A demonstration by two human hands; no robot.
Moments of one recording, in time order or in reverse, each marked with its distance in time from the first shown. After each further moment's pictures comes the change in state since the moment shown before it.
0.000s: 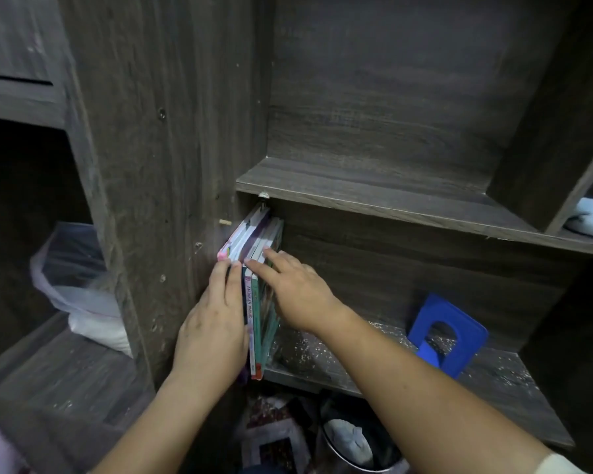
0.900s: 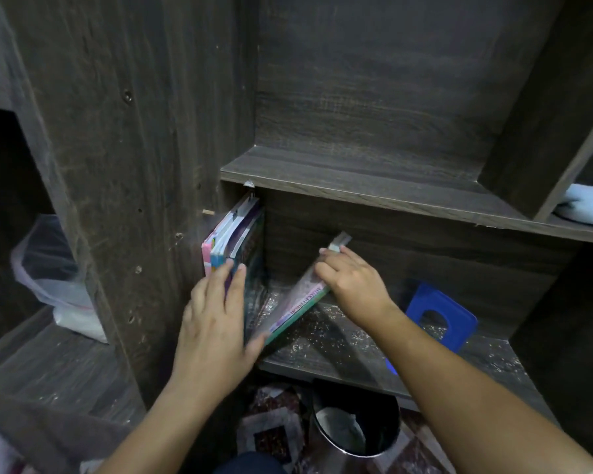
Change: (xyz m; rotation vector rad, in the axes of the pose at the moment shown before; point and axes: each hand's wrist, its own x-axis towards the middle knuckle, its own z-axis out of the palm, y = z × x) left_hand -0.011 0.015 0.014 -0.010 0.083 0.054; right_hand -0.056 0.082 0.002 -0.227 0.433 -0.128
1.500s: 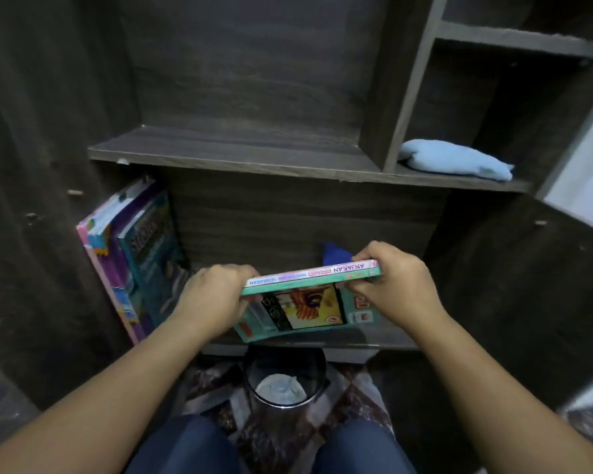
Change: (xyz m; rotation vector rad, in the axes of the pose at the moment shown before) left_hand 0.028 0.126 0.015 -0.058 -0.320 0.256; right_hand -0.156 0.045 -0.154 0.188 -0.011 0.658
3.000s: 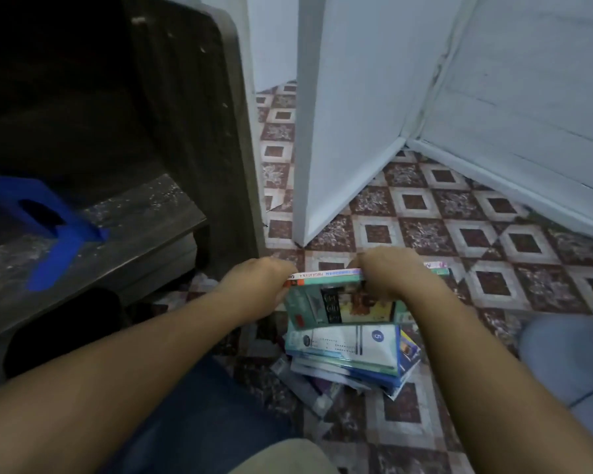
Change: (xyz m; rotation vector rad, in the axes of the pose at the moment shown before) left_hand -0.055 0.395 0.174 -0.117 -0.593 0.887; right_hand -0.319 0.219 -0.141 -0.456 -0.797 0.840
